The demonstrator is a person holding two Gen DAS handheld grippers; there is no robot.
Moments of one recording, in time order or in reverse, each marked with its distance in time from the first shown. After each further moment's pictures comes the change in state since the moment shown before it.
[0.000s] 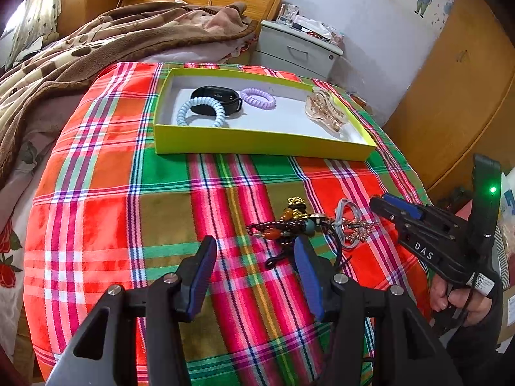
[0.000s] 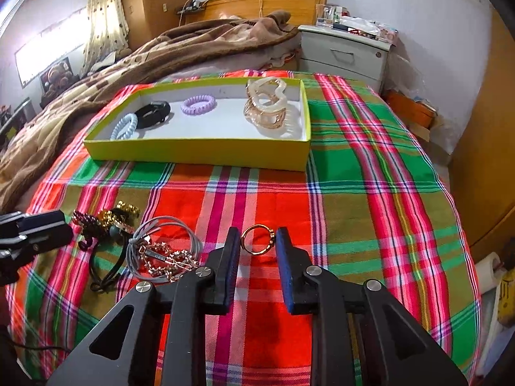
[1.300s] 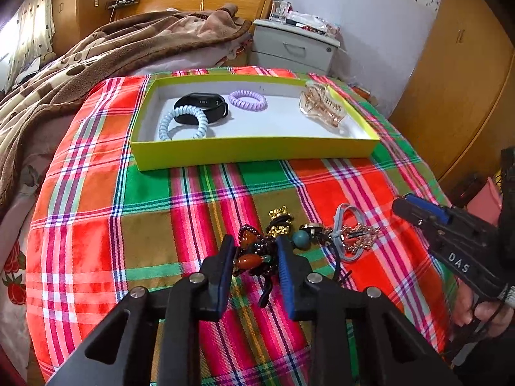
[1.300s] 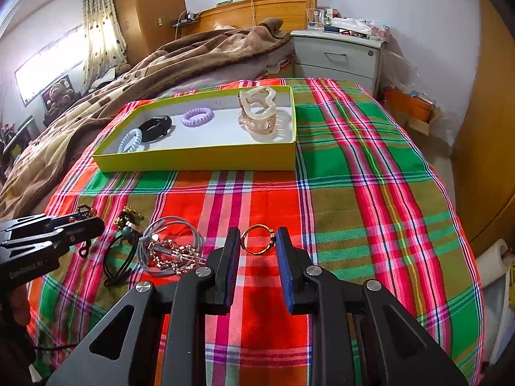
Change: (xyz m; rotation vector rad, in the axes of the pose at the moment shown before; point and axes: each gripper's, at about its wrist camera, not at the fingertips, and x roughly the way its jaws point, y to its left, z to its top) left arm 0.012 -0.021 0.007 0.067 -0.008 0.066; right arm -0.015 -0.007 -0.004 0.047 -0.033 0.029
